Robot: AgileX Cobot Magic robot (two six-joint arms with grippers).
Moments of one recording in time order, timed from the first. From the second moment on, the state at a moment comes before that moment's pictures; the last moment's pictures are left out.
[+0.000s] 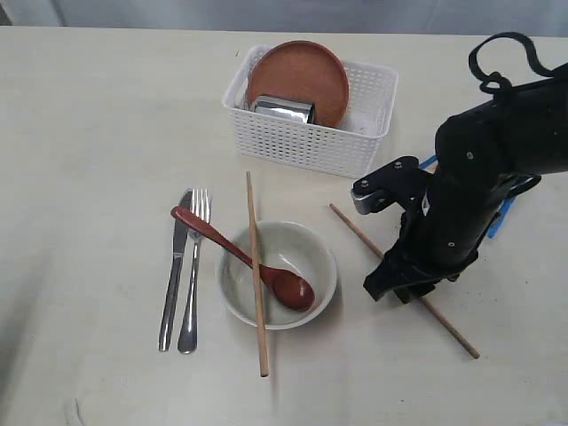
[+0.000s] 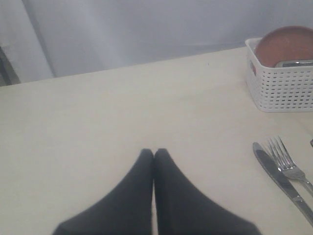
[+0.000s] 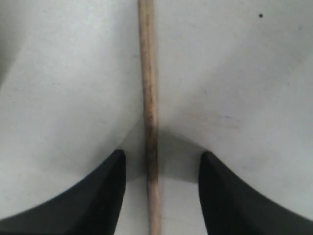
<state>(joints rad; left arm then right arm) -0.17 0.00 0.00 0.05 0.33 0.04 0.54 1.76 -0.76 -0.02 0.66 -0.07</state>
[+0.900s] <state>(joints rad) -0.17 0.00 0.00 0.05 0.33 0.04 0.54 1.53 -0.76 0.25 0.80 -0.09</state>
